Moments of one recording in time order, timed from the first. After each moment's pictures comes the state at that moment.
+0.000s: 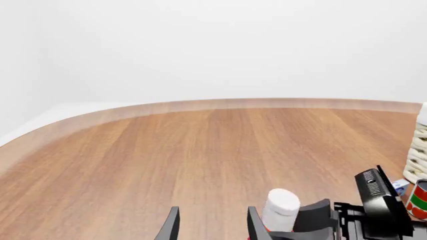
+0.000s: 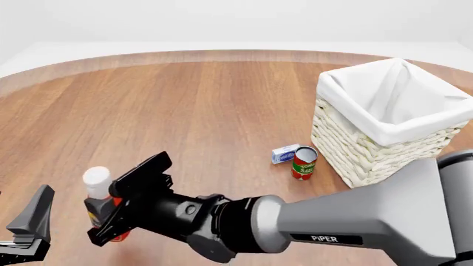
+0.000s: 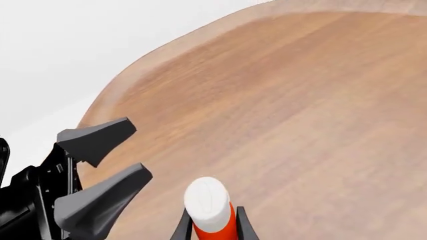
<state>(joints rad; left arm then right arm) 0.00 0.00 0.00 0.00 0.00 1.17 1.99 -1.18 -0.47 0.26</state>
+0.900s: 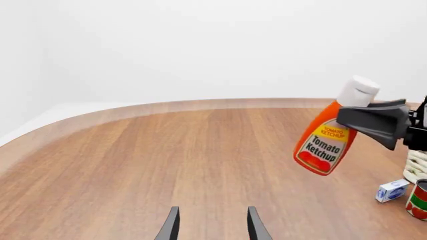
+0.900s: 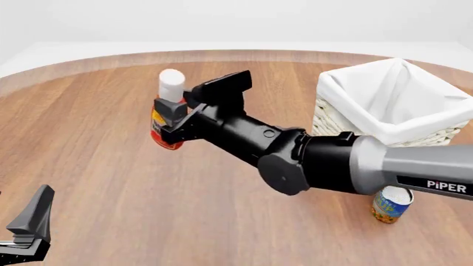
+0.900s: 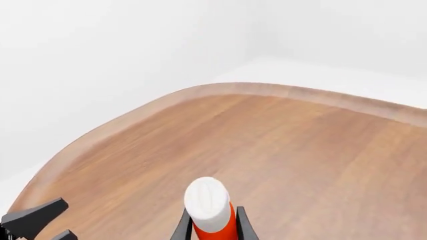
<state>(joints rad) 0.00 0.00 0.00 0.00 0.00 0.90 1.70 -1.07 -0.50 0.18</state>
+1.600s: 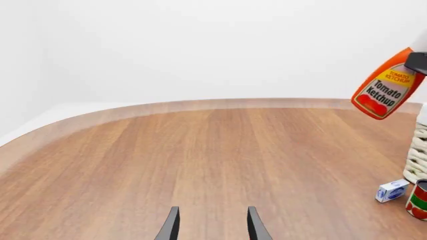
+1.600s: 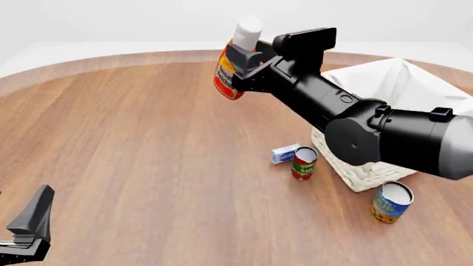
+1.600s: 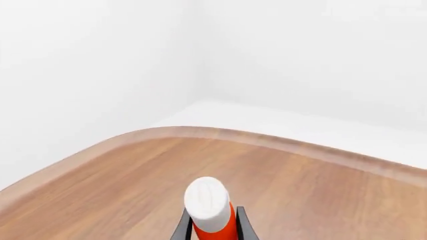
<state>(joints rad) 0.00 0.00 0.00 0.00 0.00 0.66 1.49 -0.98 -0.53 0.11</state>
